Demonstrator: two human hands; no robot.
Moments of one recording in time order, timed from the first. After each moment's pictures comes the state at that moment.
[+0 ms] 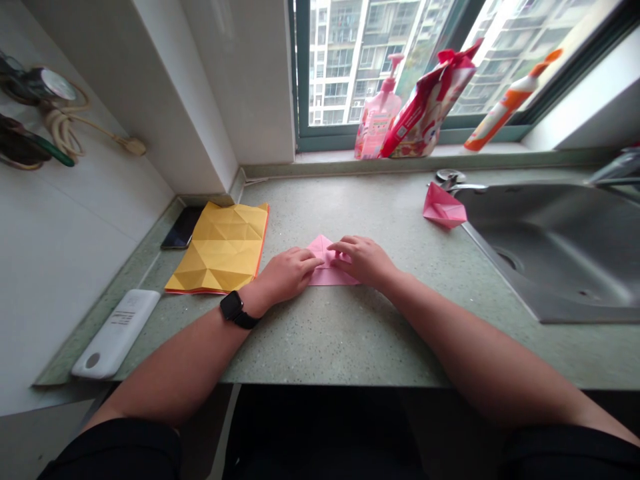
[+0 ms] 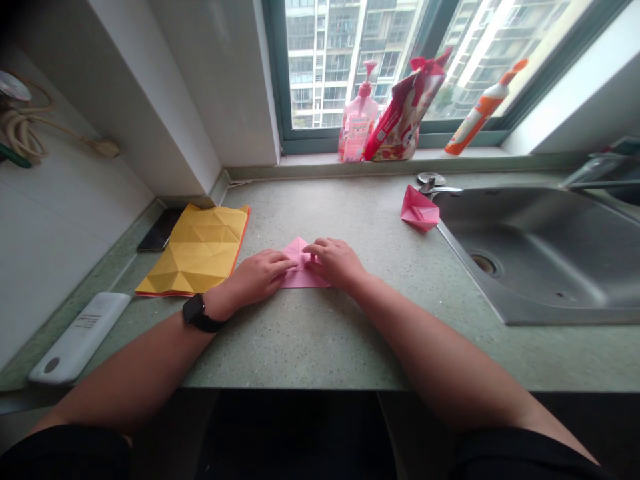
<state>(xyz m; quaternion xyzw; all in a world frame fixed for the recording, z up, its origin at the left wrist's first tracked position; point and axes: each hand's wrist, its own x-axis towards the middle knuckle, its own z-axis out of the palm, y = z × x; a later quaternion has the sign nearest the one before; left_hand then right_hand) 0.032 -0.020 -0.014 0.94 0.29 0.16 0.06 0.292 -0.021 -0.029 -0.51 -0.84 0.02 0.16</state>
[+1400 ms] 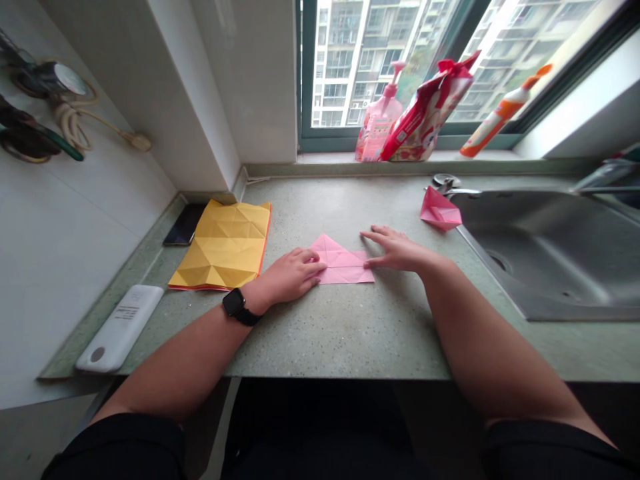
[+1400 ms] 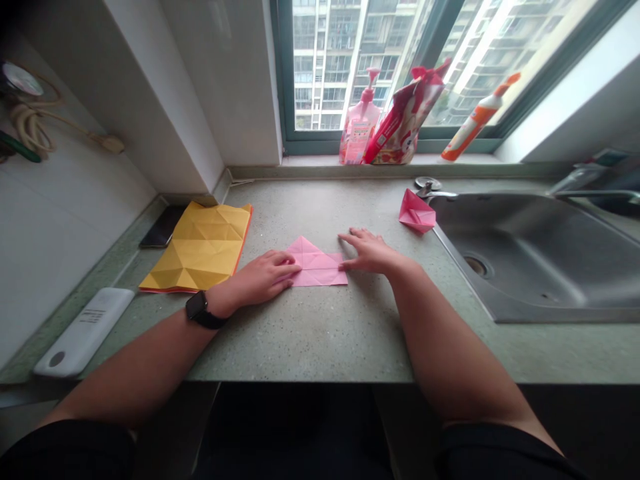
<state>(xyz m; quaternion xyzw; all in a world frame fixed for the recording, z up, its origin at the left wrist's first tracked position) 0.028 -0.021 -0.014 0.95 0.26 0.13 0.10 0.387 -0.001 -0.027 -0.63 -0.77 0.14 0.02</state>
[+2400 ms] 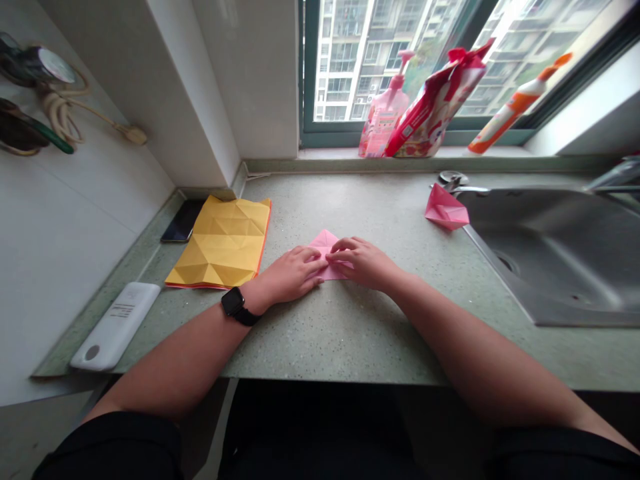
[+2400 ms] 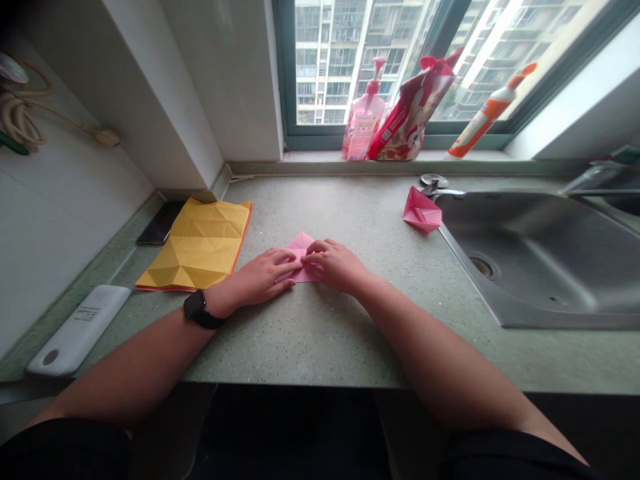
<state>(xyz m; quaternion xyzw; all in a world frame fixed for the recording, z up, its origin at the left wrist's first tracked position) 0.031 -0.022 -0.015 0.95 0.27 0.13 0.10 0.297 -0.026 -0.021 -0.44 -0.88 0.09 0.15</state>
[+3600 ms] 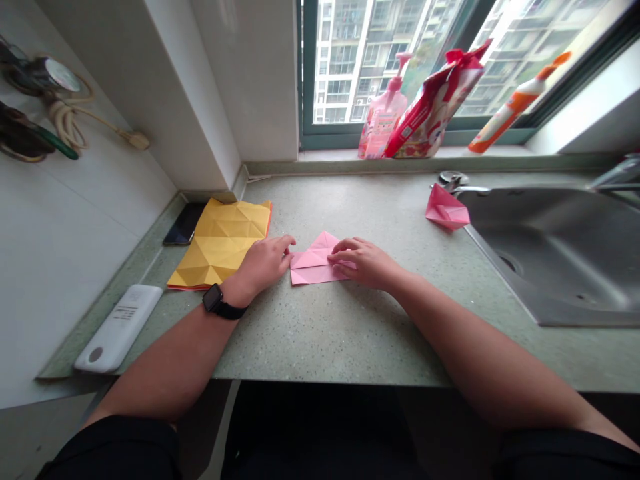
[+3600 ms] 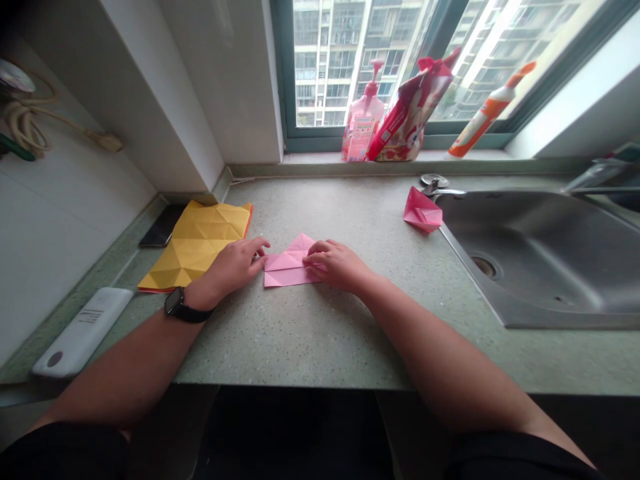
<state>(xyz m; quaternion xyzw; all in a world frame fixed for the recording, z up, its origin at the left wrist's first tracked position) -0.001 -0.008 0.003 0.86 0.47 0.17 0.08 0.301 -0.025 -0.023 -0.42 -0.89 0.10 0.18</state>
